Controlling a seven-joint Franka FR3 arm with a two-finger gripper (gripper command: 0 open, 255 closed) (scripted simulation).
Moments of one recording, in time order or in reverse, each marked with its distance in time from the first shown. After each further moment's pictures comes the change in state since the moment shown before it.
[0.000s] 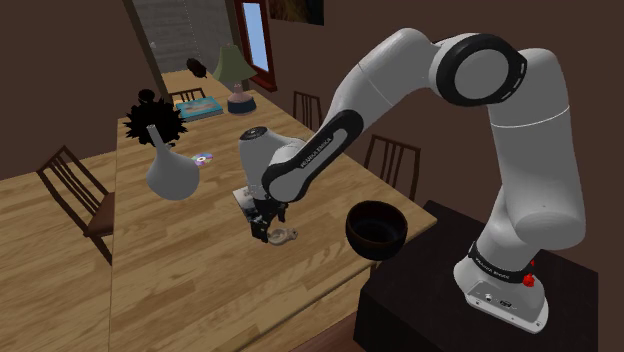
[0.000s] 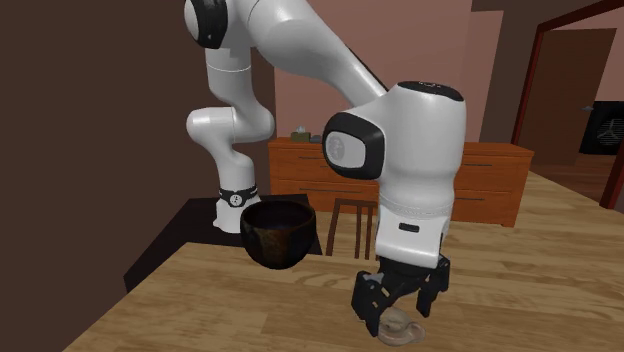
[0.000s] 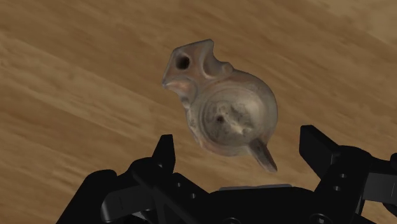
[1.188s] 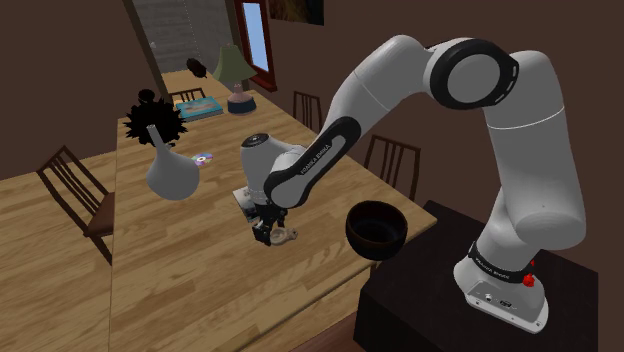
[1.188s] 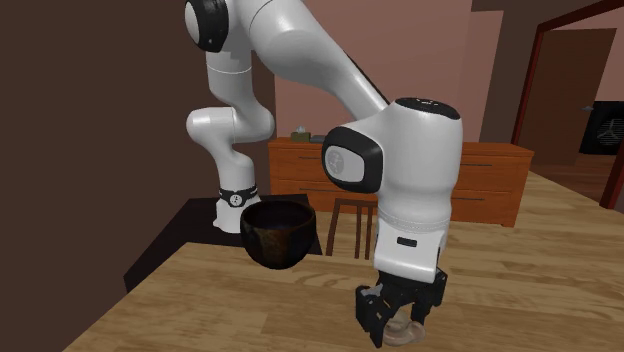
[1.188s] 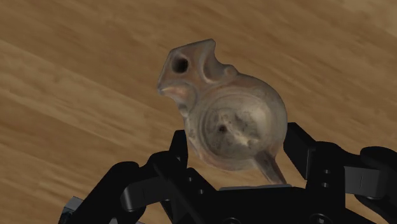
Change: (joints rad) arm 0.006 0.031 -0.008 -0.005 -0.013 0.038 0.007
